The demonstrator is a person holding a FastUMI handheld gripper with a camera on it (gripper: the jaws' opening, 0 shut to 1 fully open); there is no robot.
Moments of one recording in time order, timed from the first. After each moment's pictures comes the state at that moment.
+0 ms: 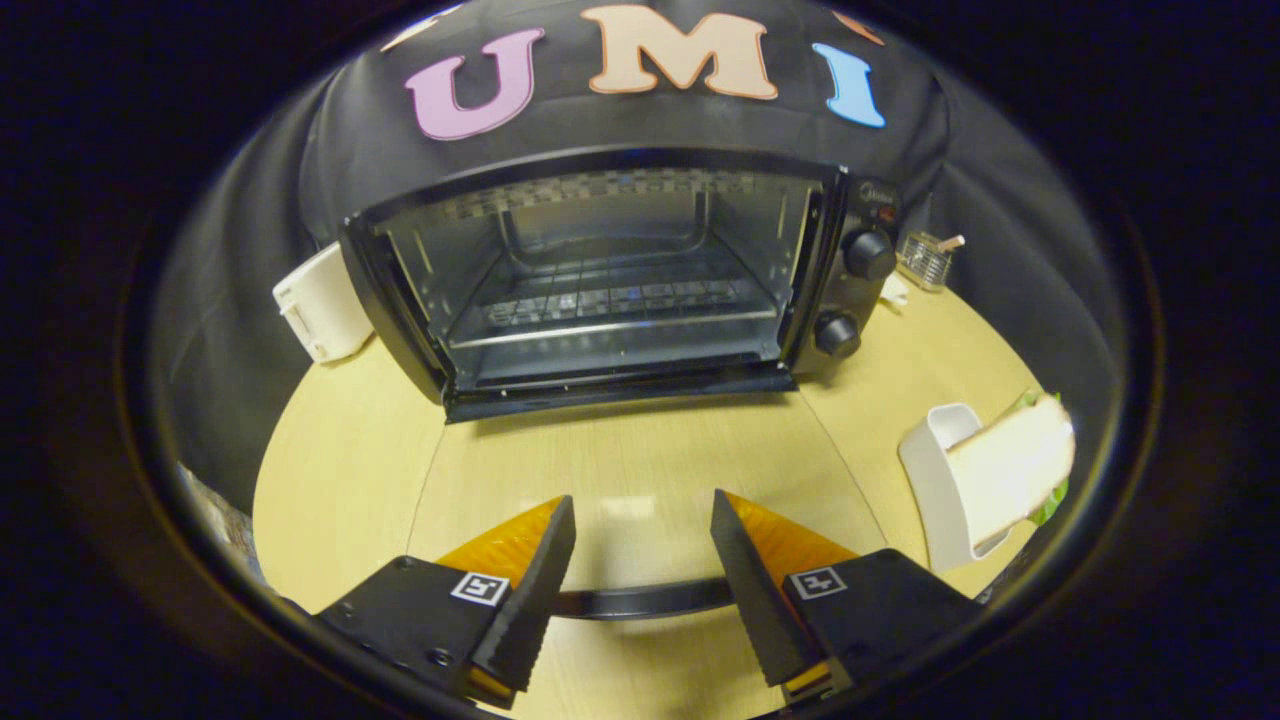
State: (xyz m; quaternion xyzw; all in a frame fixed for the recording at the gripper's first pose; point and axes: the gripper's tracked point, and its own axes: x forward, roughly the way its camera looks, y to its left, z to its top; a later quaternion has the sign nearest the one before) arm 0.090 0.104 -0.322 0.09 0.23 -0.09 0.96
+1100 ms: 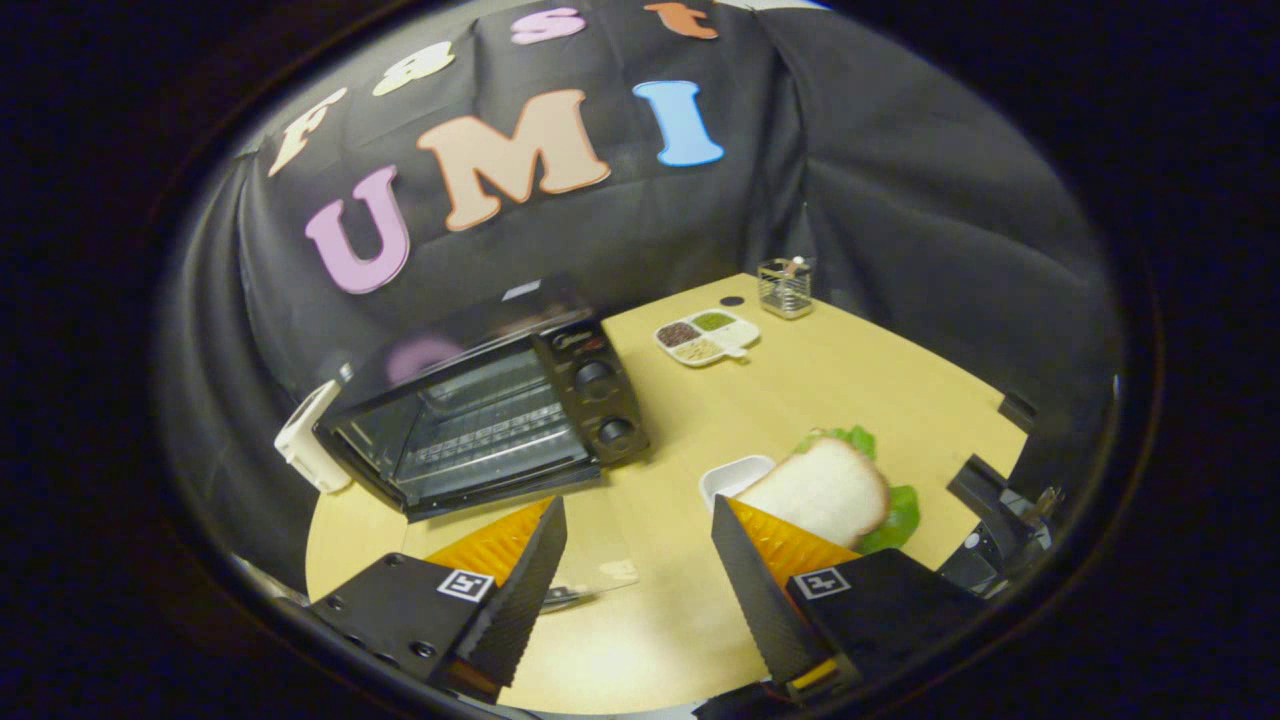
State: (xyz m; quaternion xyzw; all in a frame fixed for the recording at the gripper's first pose) arm -0.007 -0.081 -0.242 0.22 0.11 -0.16 0.96
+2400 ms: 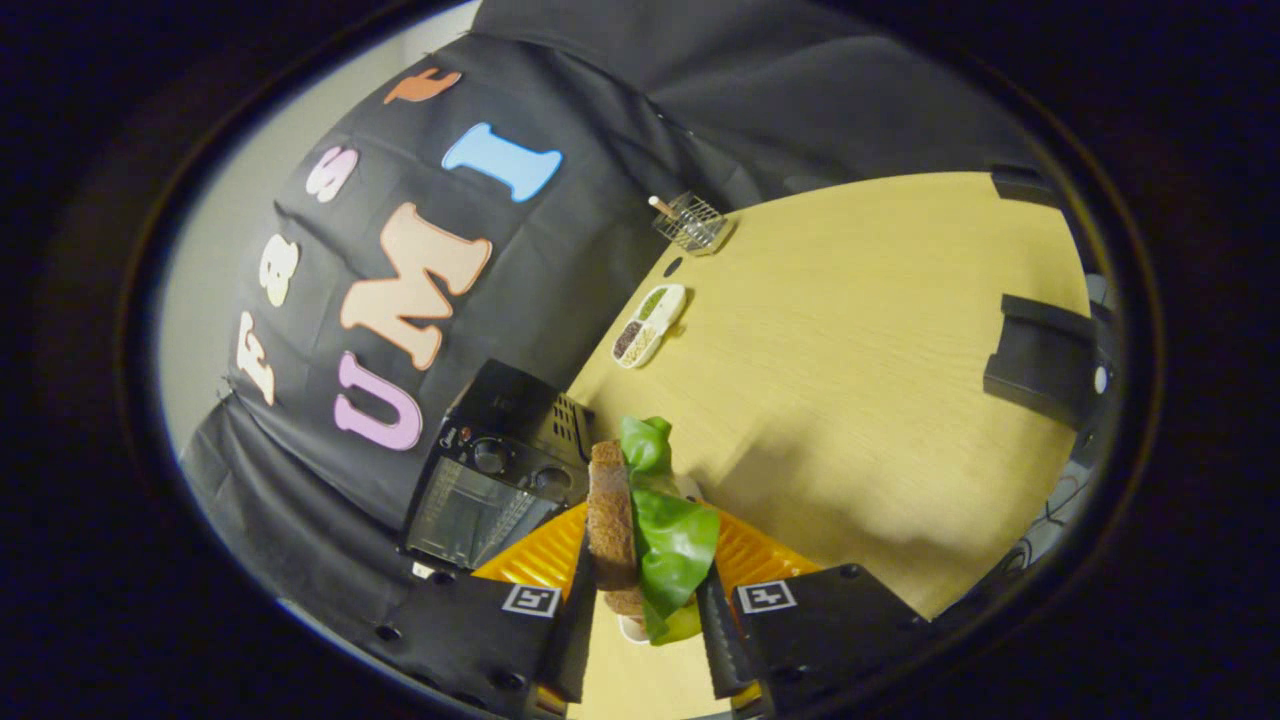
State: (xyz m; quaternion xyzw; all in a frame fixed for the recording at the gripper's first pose) arm -0.005 -0.182 -0.323 0.51 0.05 -0.04 0.86
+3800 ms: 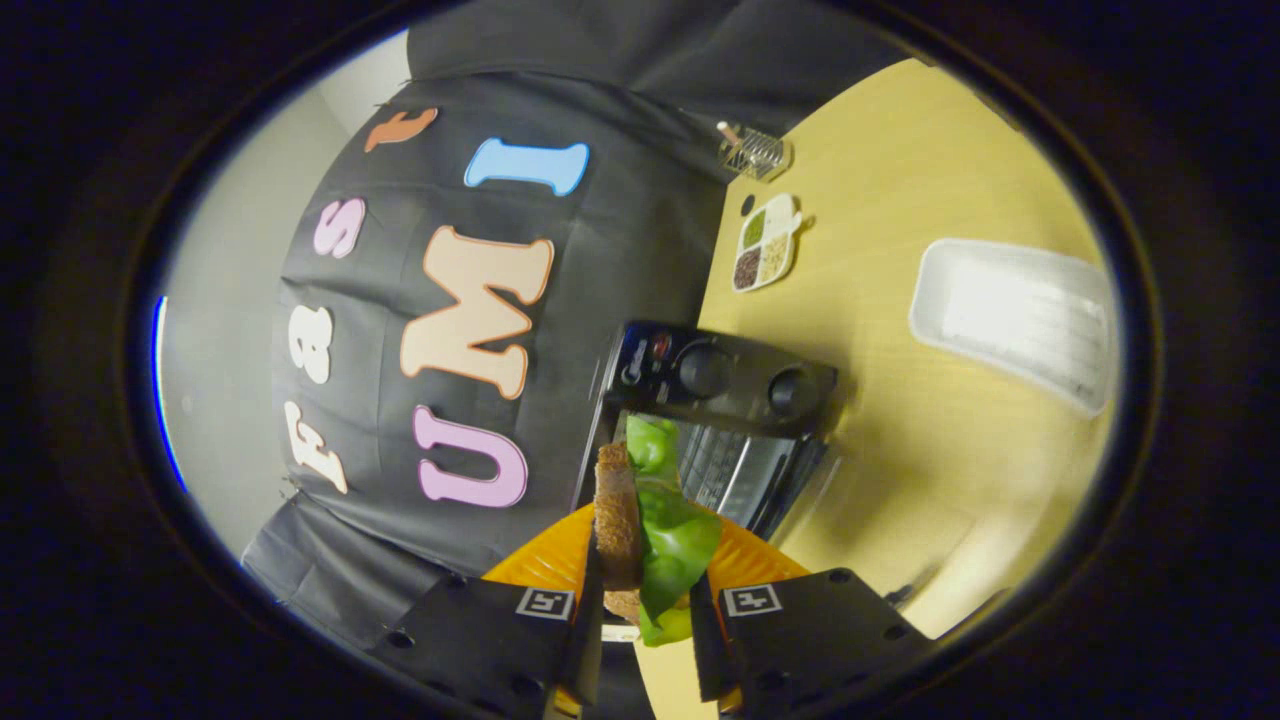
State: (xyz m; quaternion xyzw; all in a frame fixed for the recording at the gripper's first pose) arm 0.105 0.022 -0.201 0.64 -0.02 0.01 0.77
